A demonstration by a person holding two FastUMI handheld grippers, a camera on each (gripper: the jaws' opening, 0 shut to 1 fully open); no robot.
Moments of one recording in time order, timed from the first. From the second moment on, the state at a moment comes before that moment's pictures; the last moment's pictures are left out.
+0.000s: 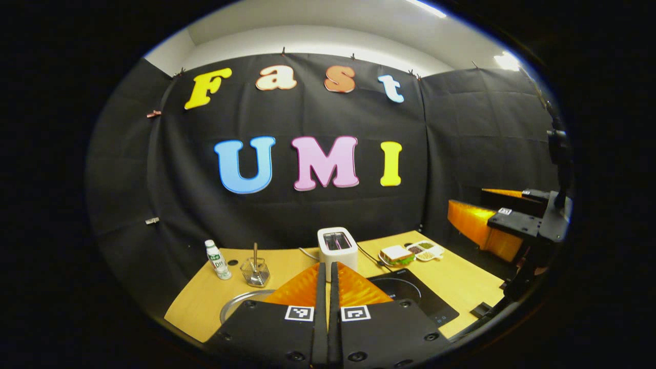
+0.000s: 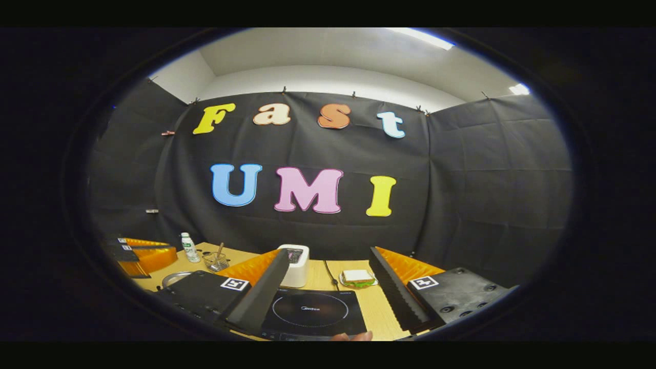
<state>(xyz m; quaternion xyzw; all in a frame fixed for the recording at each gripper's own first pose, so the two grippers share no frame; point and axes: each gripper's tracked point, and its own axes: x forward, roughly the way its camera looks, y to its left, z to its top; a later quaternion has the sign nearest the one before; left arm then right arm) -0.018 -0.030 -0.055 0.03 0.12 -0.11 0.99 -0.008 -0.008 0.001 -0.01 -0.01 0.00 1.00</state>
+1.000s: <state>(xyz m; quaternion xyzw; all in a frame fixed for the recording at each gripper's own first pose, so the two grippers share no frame) -0.118 0.042 -0.273 -0.04 0.50 -0.16 0.85 -0.005 -0.028 -0.024 -0.01 0.02 -0.02 1.00</state>
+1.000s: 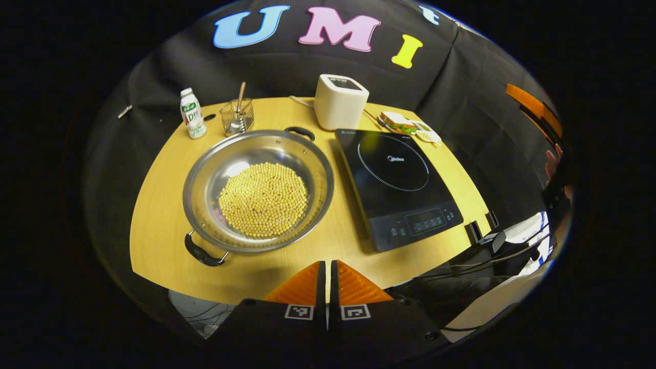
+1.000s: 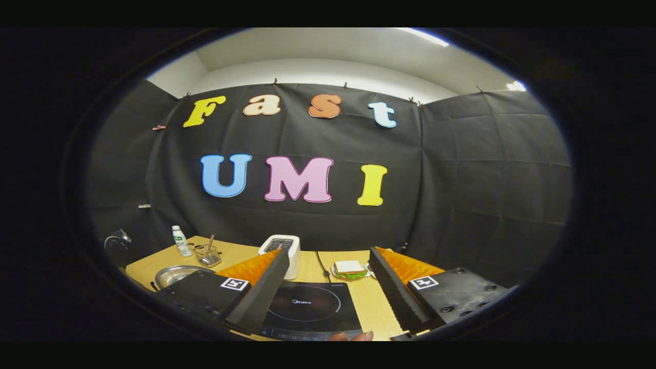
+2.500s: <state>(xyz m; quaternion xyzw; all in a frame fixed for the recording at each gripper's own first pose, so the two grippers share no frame) -0.073 0.174 -0.356 -0.02 0.61 -0.13 0.79 -0.014 -0.039 -0.032 -0.02 0.03 -0.04 1.00</state>
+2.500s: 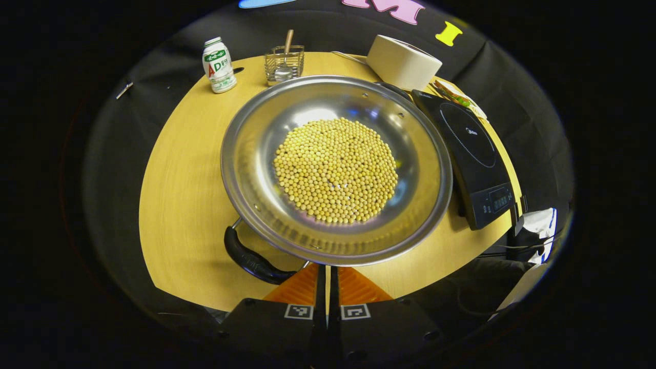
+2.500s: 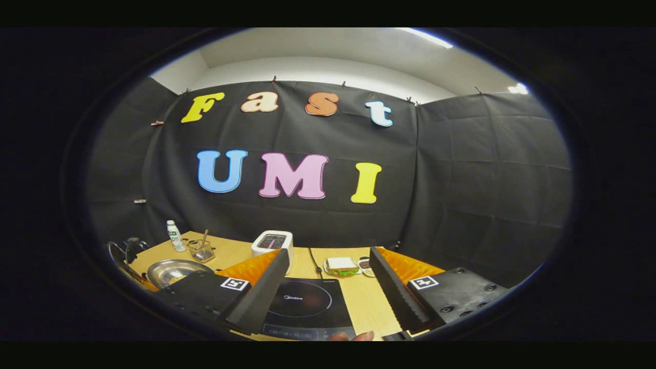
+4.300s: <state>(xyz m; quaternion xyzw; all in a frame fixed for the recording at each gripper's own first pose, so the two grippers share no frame) 0.069 0.293 -0.381 0.07 0.54 0.00 0.84 0.004 -0.030 -0.072 -0.07 0.10 -0.03 0.99</state>
